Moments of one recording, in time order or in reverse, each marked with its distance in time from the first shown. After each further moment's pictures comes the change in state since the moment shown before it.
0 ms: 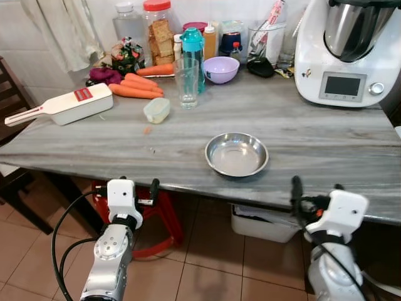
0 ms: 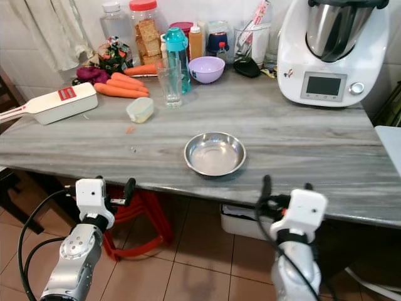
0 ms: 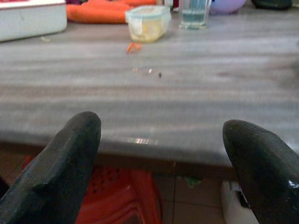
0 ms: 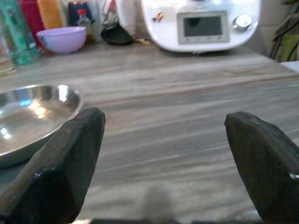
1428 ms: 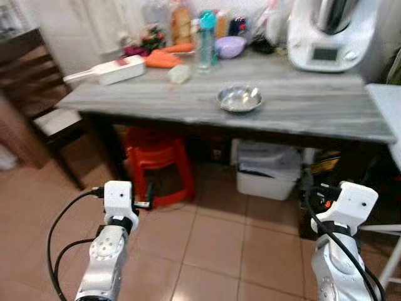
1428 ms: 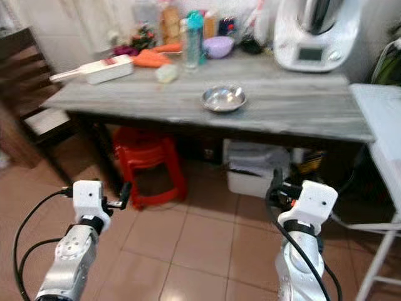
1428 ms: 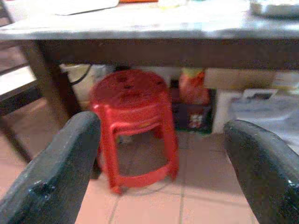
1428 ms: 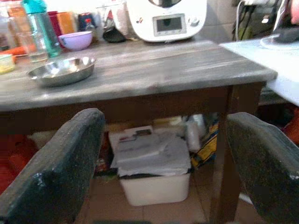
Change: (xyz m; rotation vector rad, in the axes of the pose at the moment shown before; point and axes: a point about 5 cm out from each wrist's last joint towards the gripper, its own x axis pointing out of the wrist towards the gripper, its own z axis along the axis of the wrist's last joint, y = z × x) left arm -0.003 0.006 -0.006 0.024 0.041 0.001; right arm 0.014 -0.006 0.001 0.027 -0.011 -0.051
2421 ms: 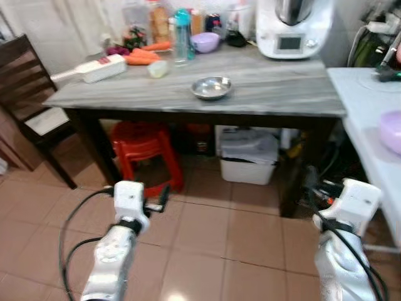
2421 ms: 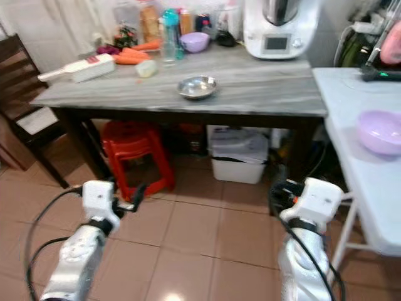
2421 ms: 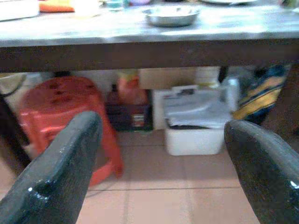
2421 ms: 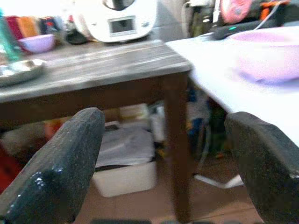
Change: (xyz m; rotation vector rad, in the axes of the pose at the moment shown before) left arm -0.003 -0.025 0.004 -0.041 -0.032 -0.181; right arm 0.002 -0.008 -0.003 -0.003 0.015 -0.029
